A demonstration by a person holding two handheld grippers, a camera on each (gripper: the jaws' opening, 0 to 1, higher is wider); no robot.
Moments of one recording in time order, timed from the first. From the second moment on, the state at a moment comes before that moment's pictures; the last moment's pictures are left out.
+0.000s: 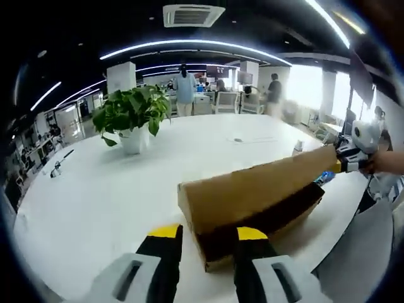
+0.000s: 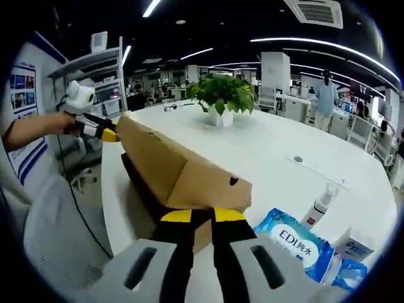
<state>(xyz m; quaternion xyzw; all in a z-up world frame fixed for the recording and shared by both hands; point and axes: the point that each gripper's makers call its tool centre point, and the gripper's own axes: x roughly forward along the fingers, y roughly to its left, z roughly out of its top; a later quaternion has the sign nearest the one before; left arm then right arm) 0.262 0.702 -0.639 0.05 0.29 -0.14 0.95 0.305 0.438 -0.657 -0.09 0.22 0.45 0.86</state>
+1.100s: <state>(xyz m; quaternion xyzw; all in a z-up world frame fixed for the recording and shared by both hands) 0.250 0.690 -0.692 0.04 0.35 -0.18 0.92 0.266 0.449 -0.701 -0.10 0.27 0.49 0.82</state>
